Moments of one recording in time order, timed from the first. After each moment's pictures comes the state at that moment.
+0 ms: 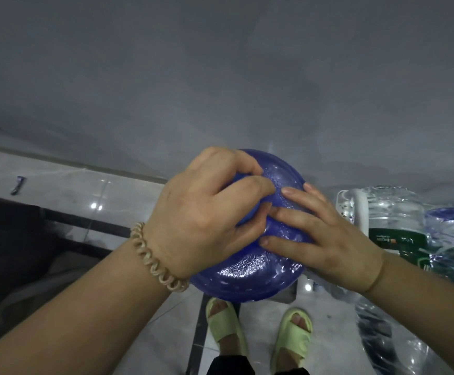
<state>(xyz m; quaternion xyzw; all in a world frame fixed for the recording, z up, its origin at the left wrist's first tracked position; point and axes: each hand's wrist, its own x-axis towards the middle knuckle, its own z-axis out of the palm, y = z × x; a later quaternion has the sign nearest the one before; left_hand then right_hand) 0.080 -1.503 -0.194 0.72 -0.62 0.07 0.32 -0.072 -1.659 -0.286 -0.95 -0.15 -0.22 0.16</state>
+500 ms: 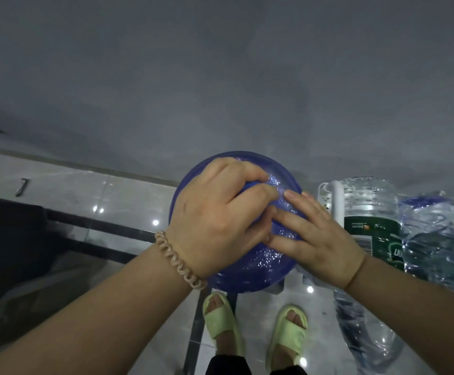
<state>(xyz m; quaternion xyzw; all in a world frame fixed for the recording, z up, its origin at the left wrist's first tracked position) 0.031 -1.521 -0.207 0.73 -0.60 0.13 0.31 -0.113 -1.666 -0.321 -0.95 -0.11 -0.25 0.13</state>
